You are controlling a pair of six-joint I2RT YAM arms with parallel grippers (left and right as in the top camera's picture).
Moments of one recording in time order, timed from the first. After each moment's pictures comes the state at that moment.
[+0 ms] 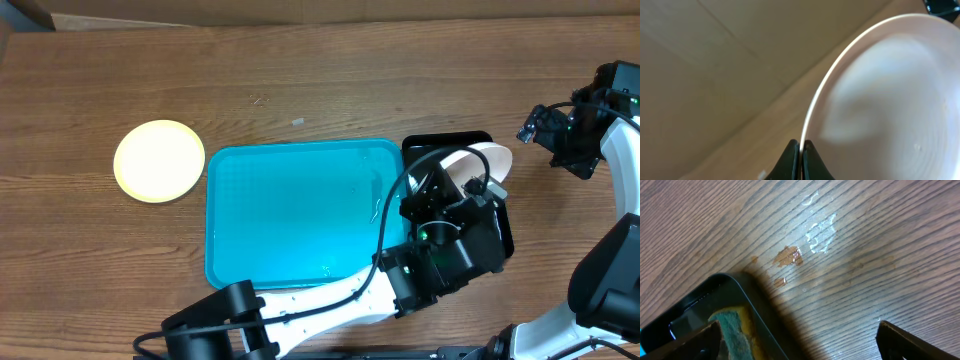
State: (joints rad) left arm -1.22 1.78 1.20 0.14 -1.01 0.21; right arm -0.33 1.80 1.43 -0.93 -0.15 0.25
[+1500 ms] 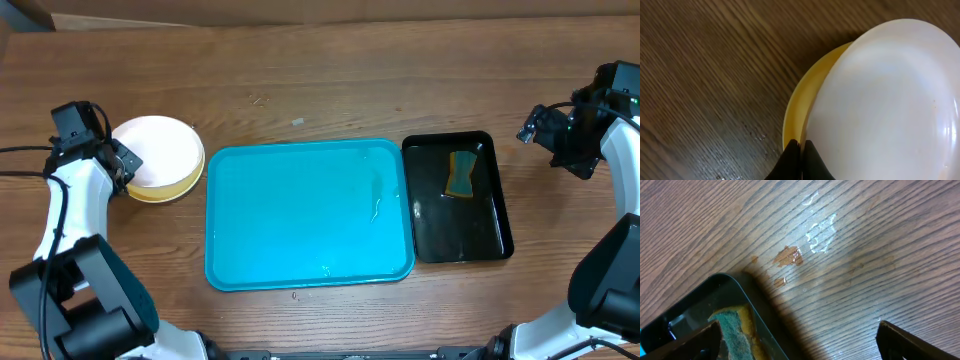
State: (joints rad) left arm 0.43 1.74 1.20 -0.60 -0.18 -0.46; right arm -0.33 1.80 1.43 -0.92 -0.15 0.25
